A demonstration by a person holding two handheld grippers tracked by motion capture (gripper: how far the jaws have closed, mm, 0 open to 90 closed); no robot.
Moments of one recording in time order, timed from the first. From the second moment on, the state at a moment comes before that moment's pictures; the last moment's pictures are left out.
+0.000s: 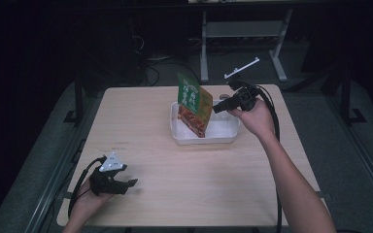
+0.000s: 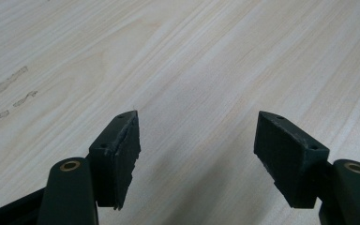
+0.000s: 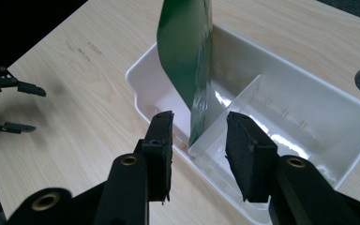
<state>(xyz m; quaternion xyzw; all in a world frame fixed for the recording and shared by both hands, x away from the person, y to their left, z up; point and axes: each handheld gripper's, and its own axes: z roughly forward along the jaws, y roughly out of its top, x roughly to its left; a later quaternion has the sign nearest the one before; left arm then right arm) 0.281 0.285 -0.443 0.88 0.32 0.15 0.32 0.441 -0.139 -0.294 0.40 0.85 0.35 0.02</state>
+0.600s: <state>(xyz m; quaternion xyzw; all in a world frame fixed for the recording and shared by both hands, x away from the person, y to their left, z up) 0.280 0.284 -0.442 0.88 0.32 0.15 0.32 0.422 -0.161 -0.311 0.40 0.84 0.36 0.00</state>
